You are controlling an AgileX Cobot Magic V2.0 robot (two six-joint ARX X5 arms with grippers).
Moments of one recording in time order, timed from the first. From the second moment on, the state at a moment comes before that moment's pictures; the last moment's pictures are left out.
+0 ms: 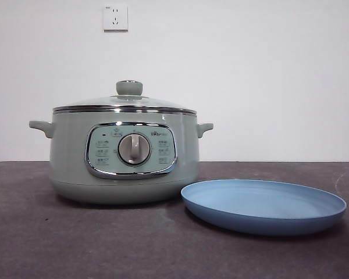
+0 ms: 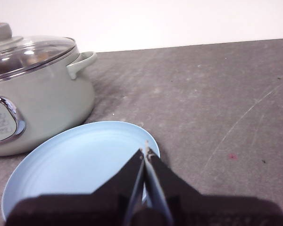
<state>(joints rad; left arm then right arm) 0.06 0.00 0.02 -0.17 0.06 0.02 0.11 0.00 0.02 -0.16 -0.21 0.09</state>
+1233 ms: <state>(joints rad) 0.06 0.33 0.64 -0.49 0.62 -0.23 0.11 0.68 0.85 -0.60 -0.64 0.03</state>
